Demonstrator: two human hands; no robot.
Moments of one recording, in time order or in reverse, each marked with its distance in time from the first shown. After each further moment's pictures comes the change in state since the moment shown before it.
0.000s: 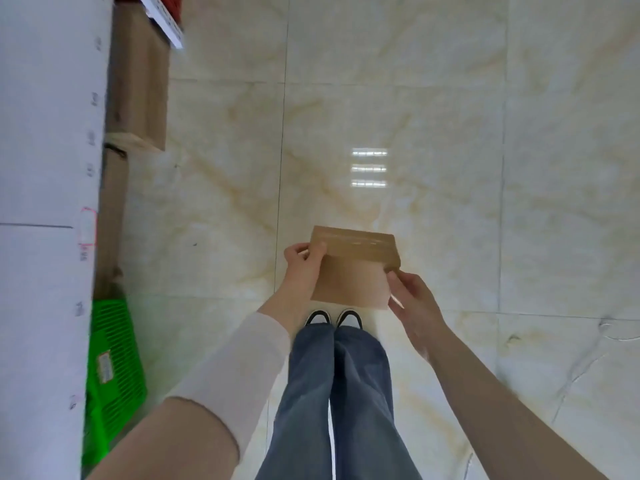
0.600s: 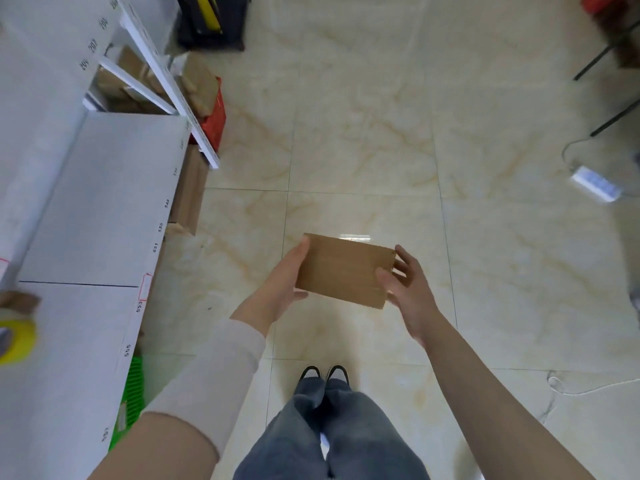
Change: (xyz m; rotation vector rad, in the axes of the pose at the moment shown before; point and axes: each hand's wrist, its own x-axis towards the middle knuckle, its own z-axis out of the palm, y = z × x) left_hand -0.212 0.108 -0.056 -0.053 -0.318 0.296; right_hand -0.193 -0.148 -0.006 -0.015 -0.052 -0.397
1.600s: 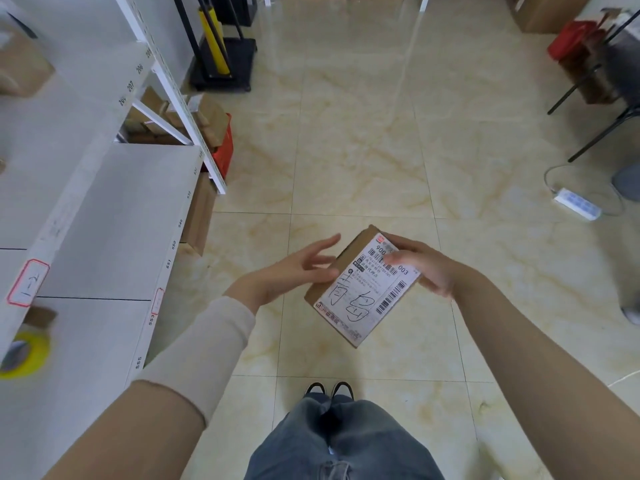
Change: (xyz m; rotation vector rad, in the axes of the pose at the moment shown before) left_hand -0.056 0.027 -0.021 0.552 -0.357 0.208; right_hand -0.023 -0.070 -0.009 -0.331 -0.499 -0.028
